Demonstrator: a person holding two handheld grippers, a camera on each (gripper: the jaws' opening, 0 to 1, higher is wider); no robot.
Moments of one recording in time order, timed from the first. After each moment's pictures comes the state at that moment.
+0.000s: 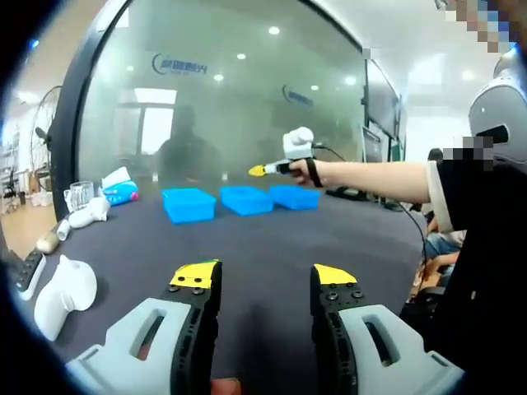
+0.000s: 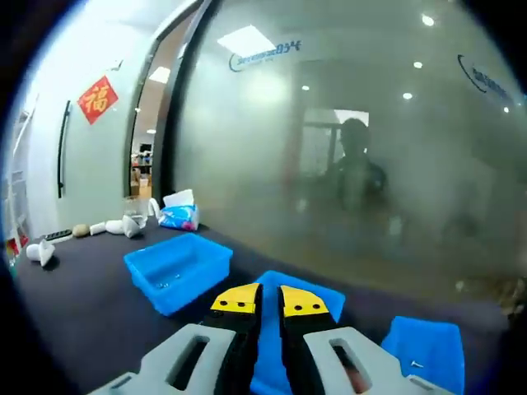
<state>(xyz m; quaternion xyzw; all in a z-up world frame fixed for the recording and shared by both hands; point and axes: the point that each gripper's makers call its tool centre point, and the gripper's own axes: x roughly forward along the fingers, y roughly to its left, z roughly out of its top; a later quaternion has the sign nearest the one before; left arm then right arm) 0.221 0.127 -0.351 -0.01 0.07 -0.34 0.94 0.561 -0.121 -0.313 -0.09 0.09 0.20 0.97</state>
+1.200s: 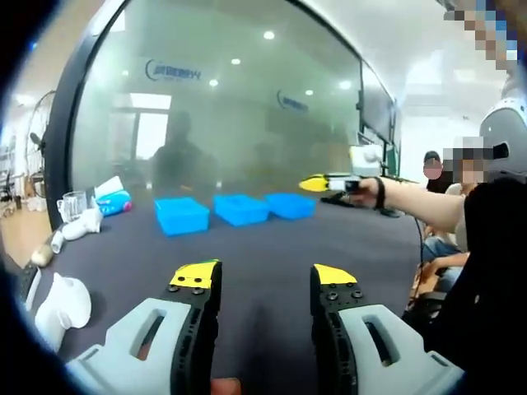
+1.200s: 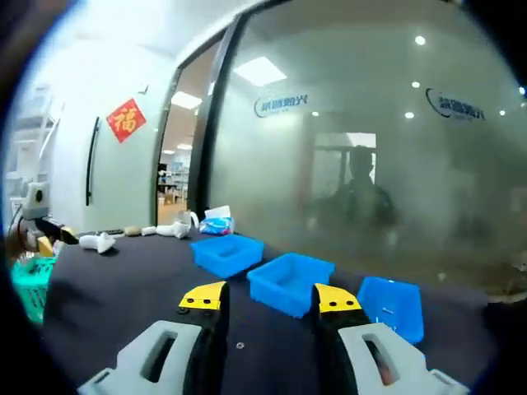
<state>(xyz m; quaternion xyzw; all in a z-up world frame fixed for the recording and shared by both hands) 0.228 0.115 -0.335 -0.01 0.05 -0.36 0.93 0.366 -0.168 -0.301 -0.07 0.03 0.24 0.97</state>
